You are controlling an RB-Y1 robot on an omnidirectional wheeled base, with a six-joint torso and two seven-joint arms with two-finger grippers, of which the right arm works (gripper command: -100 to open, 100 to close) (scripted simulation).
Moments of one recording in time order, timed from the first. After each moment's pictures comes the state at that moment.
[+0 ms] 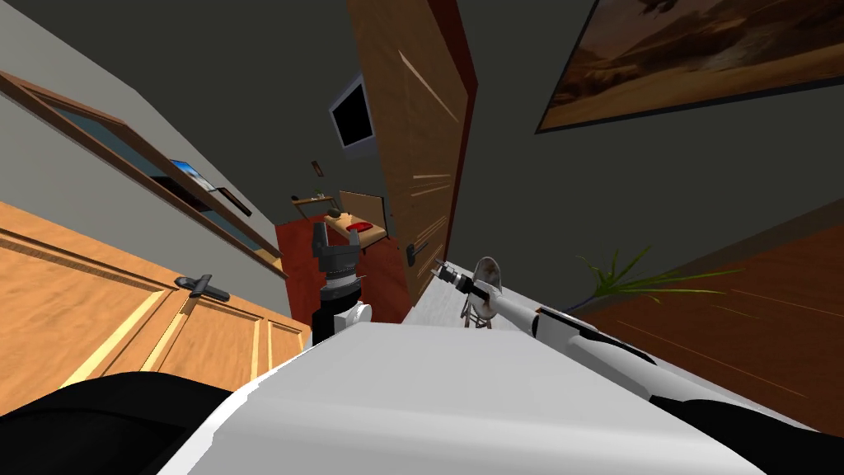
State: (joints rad) arm -0.46 -0.51 0.94 -0.91 -0.13 -0.90 -0.67
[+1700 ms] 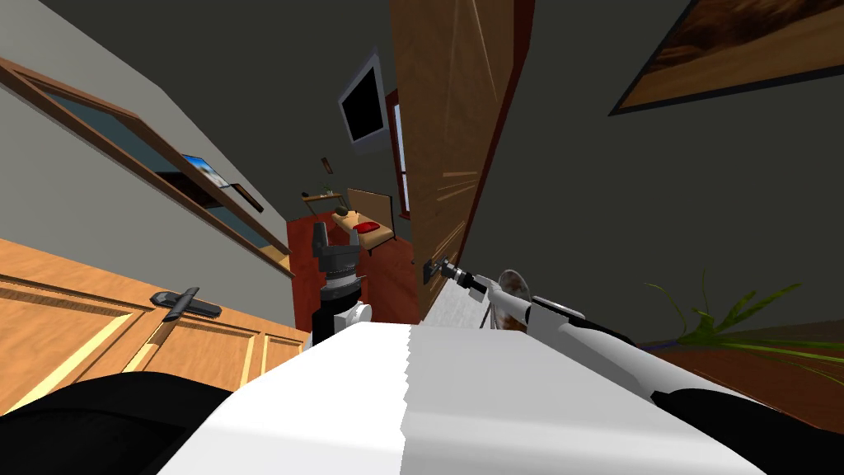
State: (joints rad) arm -0.56 -0.49 0.98 -0.76 -0.13 -0.87 -0.70
